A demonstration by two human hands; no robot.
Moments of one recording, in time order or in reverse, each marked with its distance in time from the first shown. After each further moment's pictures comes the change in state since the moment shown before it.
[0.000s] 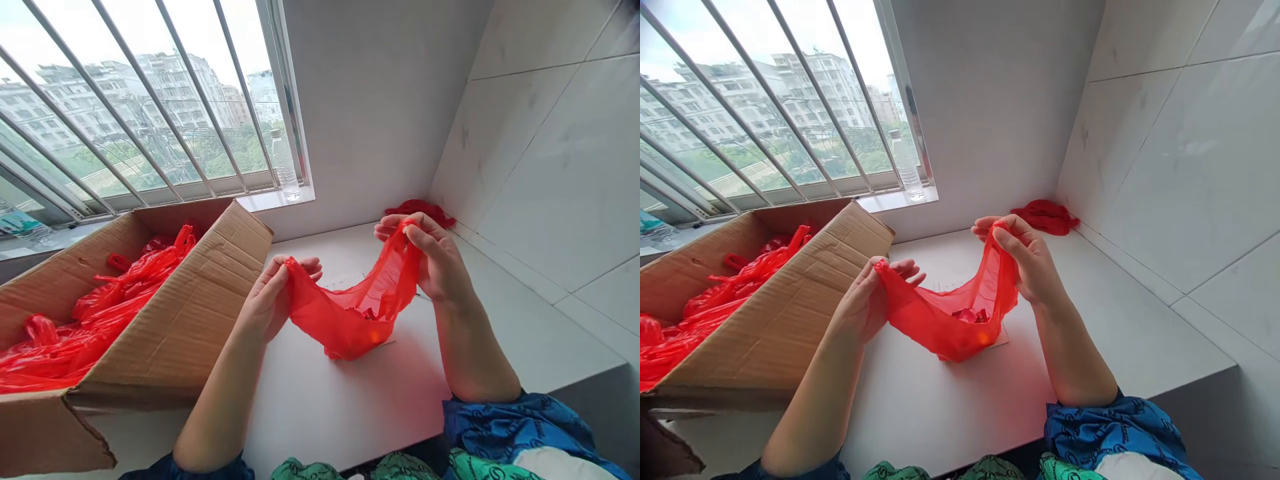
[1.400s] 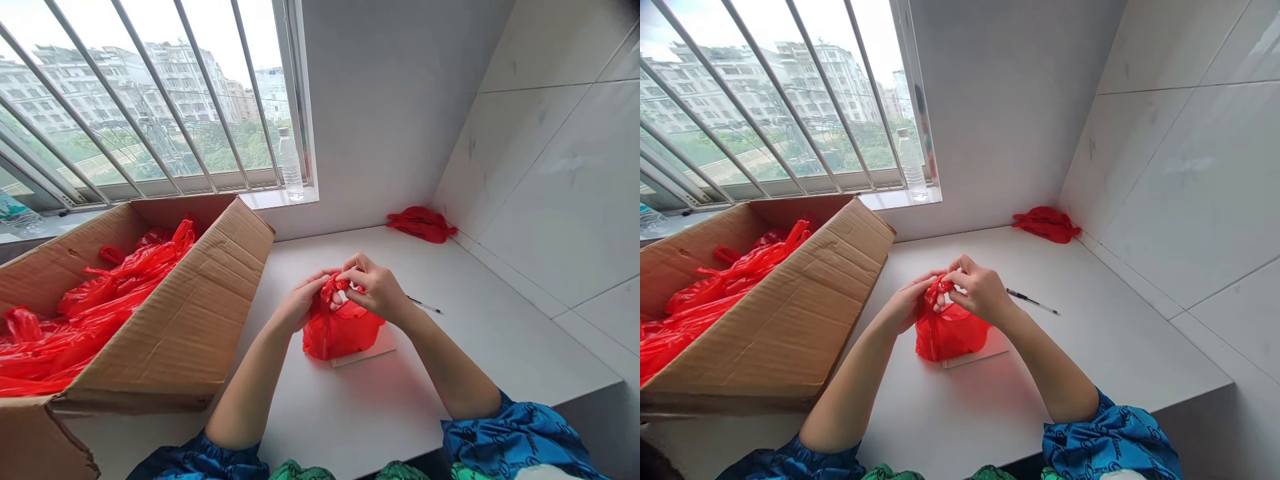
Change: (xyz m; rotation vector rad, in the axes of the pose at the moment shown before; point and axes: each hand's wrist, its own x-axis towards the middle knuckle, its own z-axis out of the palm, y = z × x) left_hand 0.029 -0.049 -0.011 -0.089 -0.076 -0.458; right_hand -0.010 0.074 0.040 -0.853 -0.378 -0.306
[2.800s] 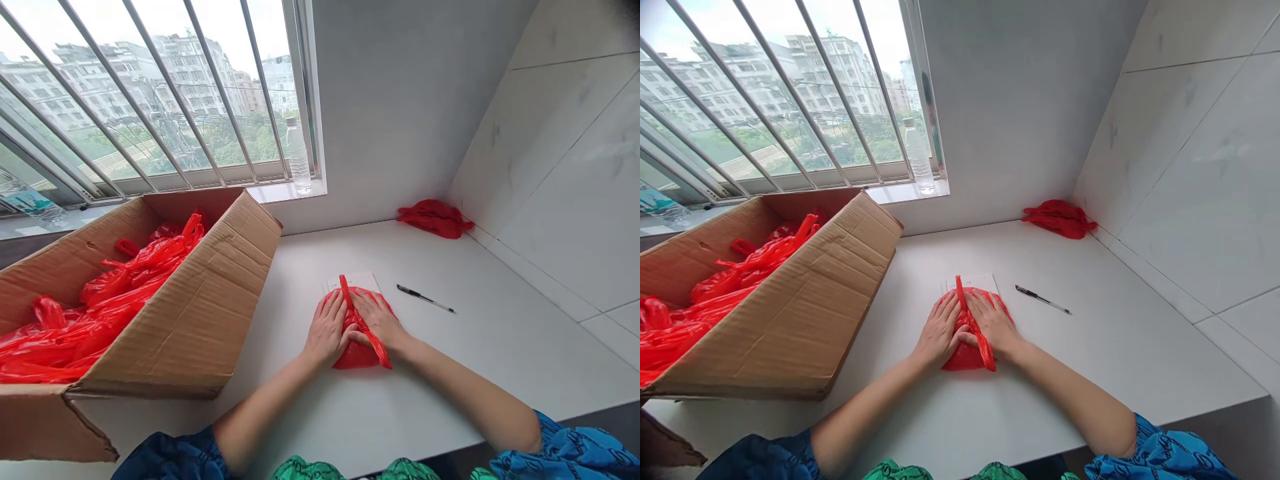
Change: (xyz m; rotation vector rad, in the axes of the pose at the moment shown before) left_hand 0.000 -0.128 -0.038 1.768 0.248 0.477; right_hand -0.101 0.050 0.084 -0.190 -0.439 0.140
